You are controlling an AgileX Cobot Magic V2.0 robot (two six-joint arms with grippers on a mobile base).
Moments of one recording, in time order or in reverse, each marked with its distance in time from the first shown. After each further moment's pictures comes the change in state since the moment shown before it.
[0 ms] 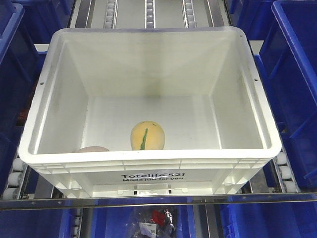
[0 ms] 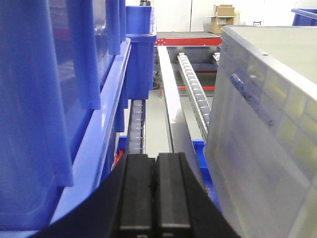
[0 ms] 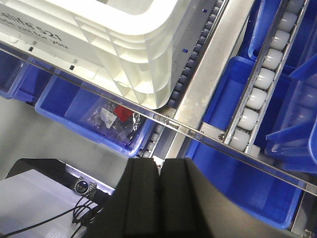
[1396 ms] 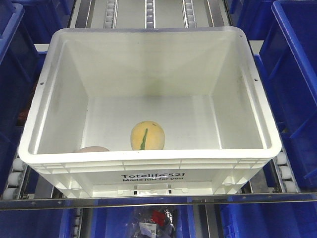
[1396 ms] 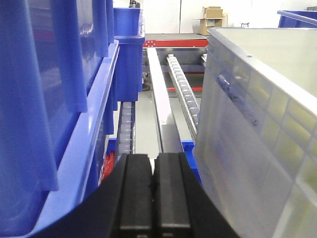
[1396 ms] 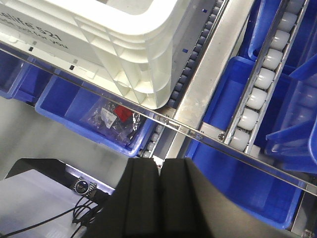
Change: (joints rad) left arm -0.038 0.000 0.001 0.001 -0.008 -0.001; right arm 0.000 0.000 0.000 0.000 0.000 0.000
